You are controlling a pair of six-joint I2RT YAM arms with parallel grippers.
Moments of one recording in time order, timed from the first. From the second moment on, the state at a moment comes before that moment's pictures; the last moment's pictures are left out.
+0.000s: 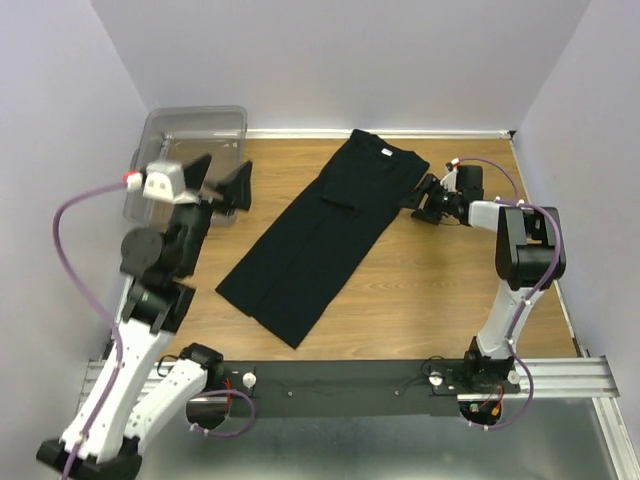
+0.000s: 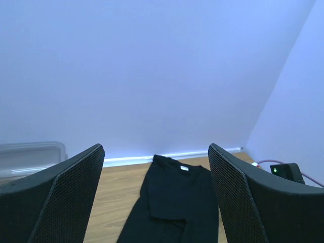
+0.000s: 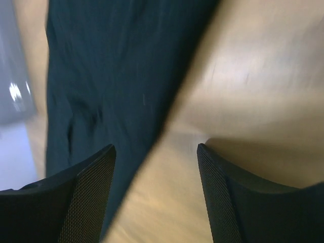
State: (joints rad) left arm -0.38 0.80 0.96 0.18 -0.06 -0.21; right arm -0.02 1.94 1.07 0.09 -0.60 0.51
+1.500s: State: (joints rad) left arm -0.44 0.99 0.56 -0.10 0.18 -0.57; right arm 0.07 1.21 0.71 -0.28 -0.64 -0.71
